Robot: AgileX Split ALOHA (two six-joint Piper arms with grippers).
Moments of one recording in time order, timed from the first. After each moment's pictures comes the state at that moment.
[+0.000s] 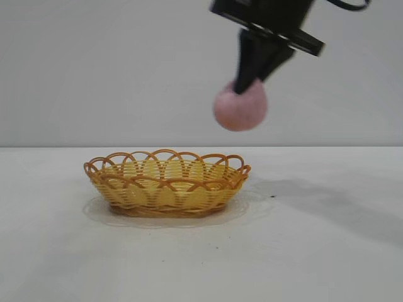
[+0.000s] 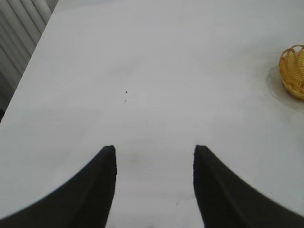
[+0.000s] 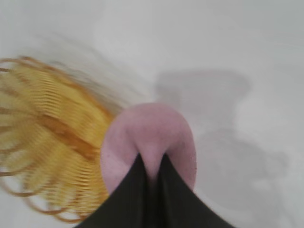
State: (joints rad) left arm 0.07 -0.02 -0.48 0.03 1.12 0.00; right arm 0.52 1.95 -1.53 0.37 0.92 -0.35
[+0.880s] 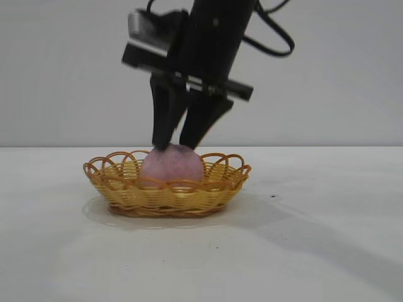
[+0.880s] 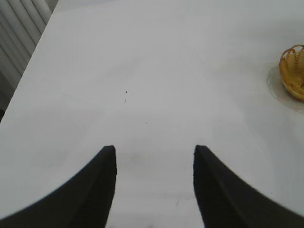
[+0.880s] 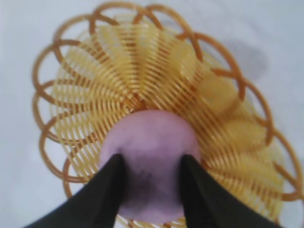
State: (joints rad) left arm 0.07 -0.02 -0.48 0.03 1.12 0.00; right arm 0.67 2.03 -1.58 0.32 0.86 -0.33
